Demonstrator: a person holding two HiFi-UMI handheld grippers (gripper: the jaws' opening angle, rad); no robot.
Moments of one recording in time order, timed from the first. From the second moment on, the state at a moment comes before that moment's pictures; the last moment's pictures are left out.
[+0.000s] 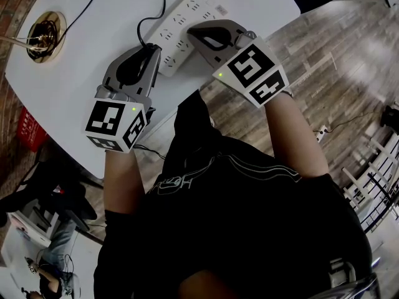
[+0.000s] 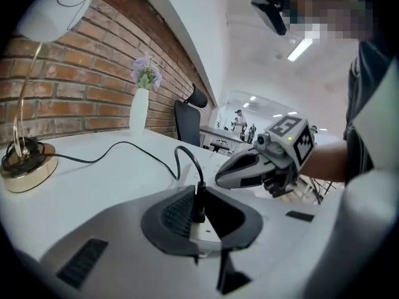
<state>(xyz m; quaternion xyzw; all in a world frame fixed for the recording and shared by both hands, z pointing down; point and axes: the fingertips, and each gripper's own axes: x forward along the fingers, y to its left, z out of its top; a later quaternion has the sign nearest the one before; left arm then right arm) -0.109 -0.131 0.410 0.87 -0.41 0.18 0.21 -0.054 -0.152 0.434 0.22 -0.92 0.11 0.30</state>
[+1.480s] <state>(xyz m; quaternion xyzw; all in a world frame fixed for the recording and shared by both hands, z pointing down) -0.082 -0.033 0.213 0.89 -0.41 0.03 0.20 -0.013 -0.048 0.256 0.23 -0.96 0.14 0.09</state>
